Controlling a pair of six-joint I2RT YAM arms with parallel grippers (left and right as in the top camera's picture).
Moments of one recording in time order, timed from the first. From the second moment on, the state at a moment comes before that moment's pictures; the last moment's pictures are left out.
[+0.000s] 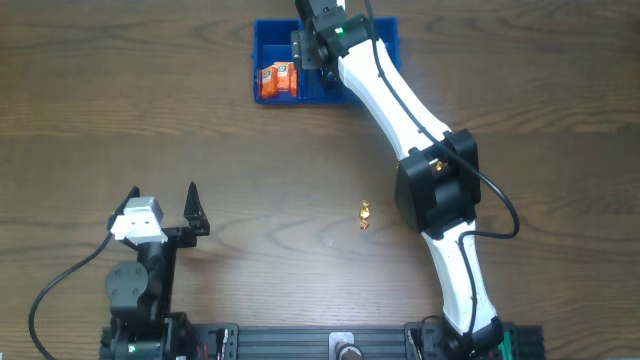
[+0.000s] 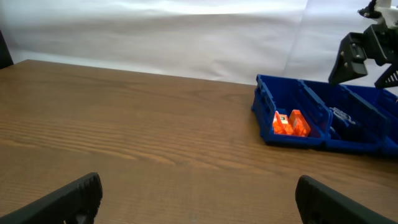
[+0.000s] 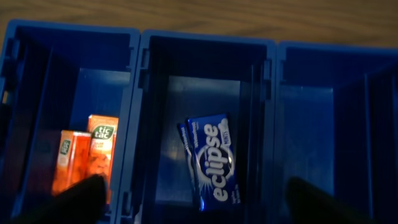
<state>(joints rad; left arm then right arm) 0.01 0.01 0.02 -0.12 0.01 -0.11 0.48 2.35 2.21 -0.85 0.21 0.33</state>
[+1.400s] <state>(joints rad) 0.01 0.01 0.02 -0.12 0.01 -0.11 0.64 1.71 0.91 -0.67 0.08 0.64</state>
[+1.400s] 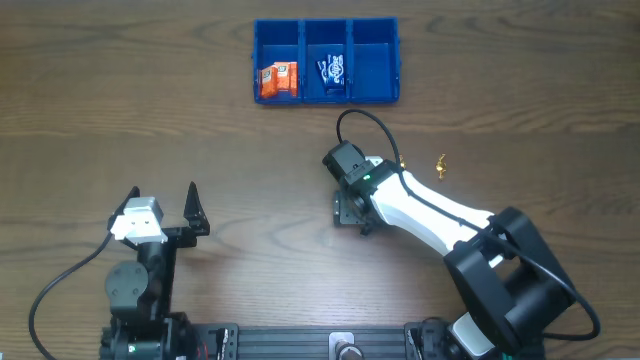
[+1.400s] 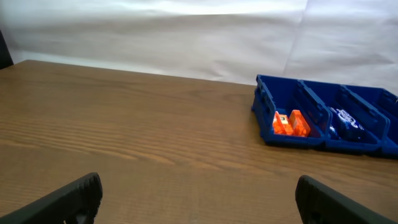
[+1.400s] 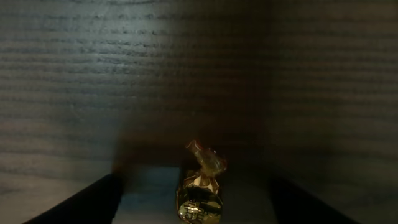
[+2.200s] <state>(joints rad) 0.01 0.01 0.02 -0.12 0.01 -0.11 0.63 1.48 1.00 -0.82 0.12 0.62</state>
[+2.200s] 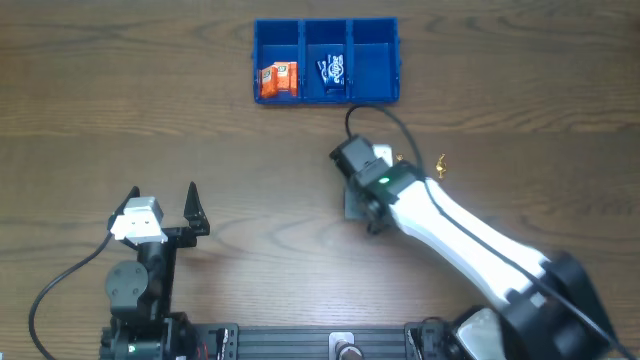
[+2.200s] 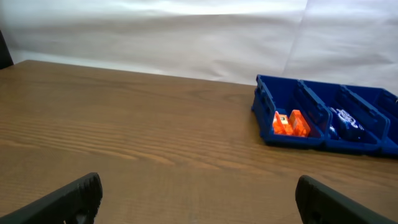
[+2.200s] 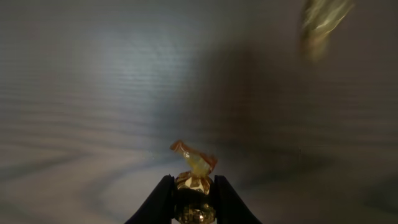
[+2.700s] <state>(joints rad) 0.01 0.01 0.02 -0.12 0.01 -0.11 0.33 2.04 2.00 -0.91 0.21 0.33</state>
